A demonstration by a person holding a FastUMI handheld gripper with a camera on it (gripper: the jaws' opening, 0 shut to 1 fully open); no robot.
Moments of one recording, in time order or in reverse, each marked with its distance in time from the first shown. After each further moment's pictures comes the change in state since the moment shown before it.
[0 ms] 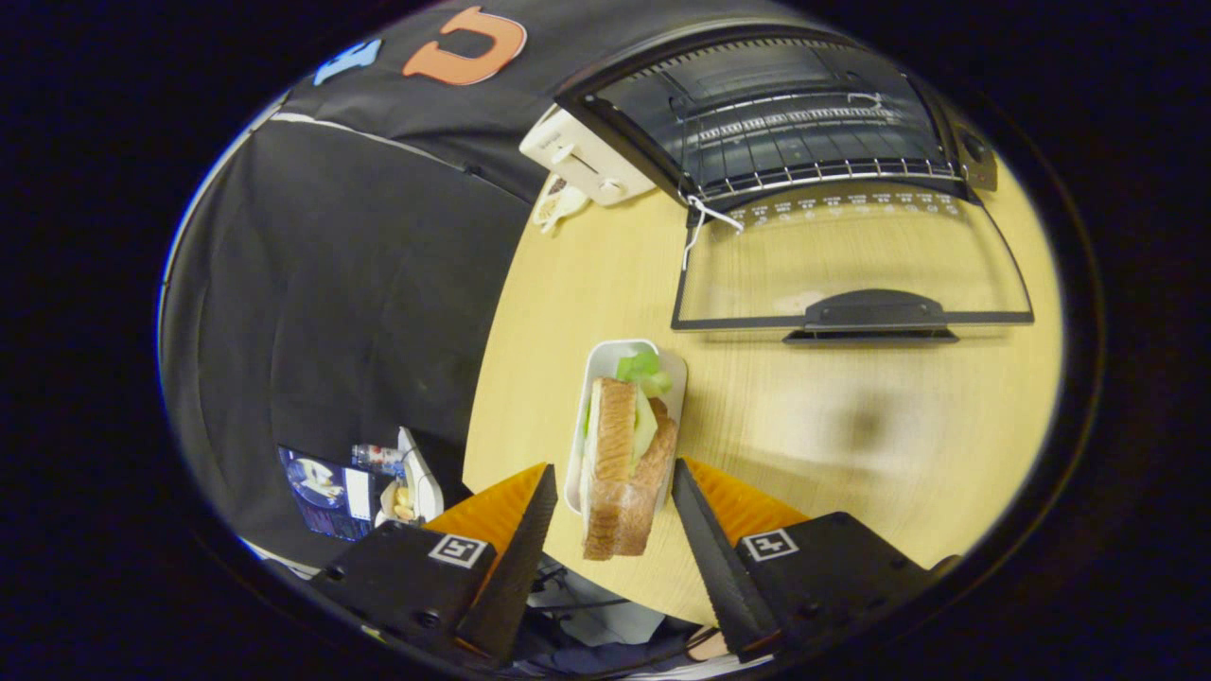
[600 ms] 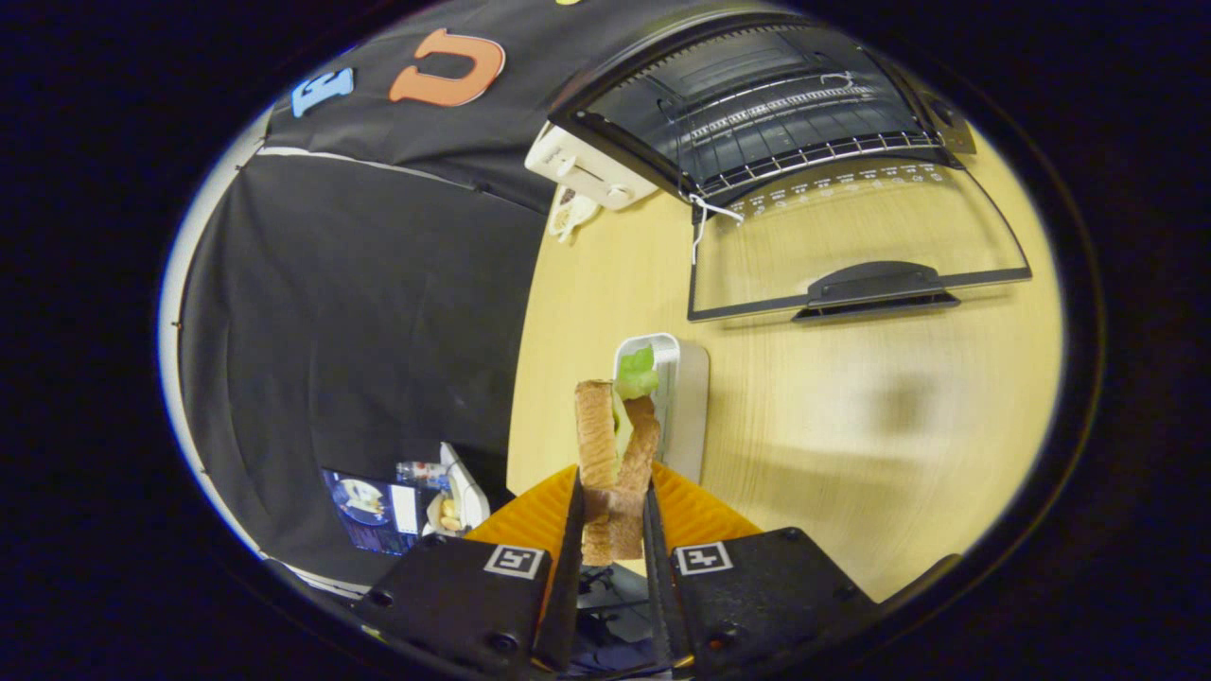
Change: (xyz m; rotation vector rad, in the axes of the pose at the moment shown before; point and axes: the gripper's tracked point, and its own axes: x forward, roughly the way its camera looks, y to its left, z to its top) arm -0.031 0.021 -0.004 0.066 -0.036 0.141
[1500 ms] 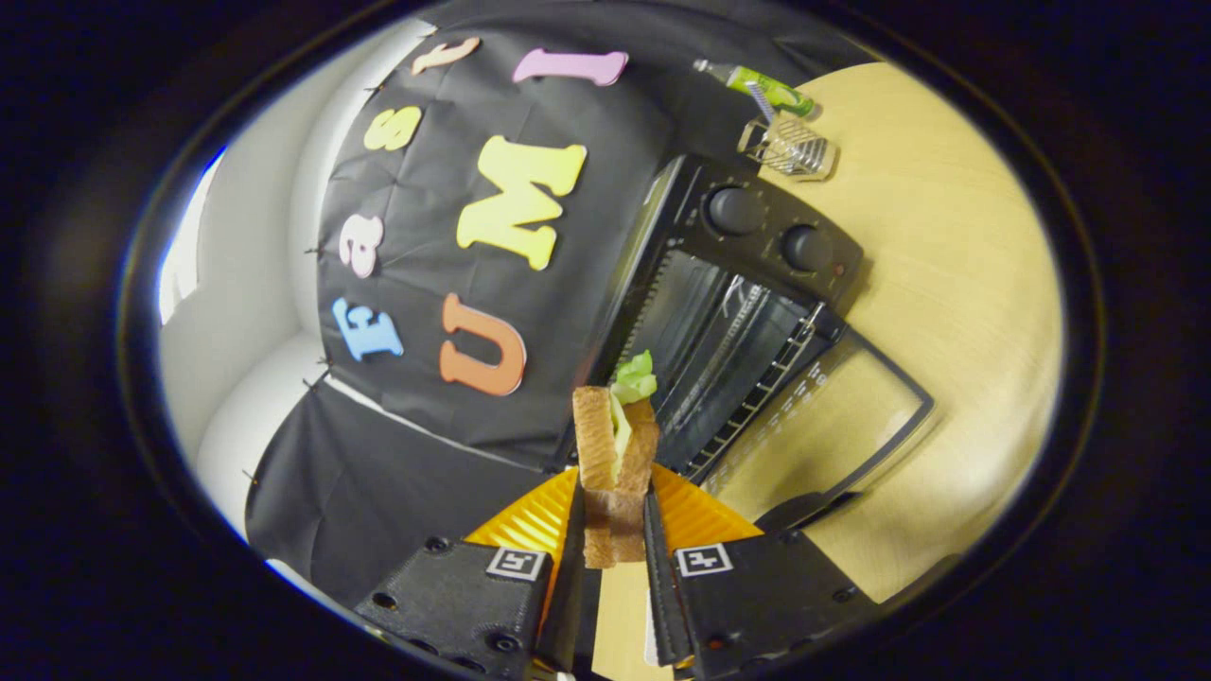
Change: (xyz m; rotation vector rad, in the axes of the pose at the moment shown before) arm -0.097 -0.070 0.163 0.280 -0.935 0.248
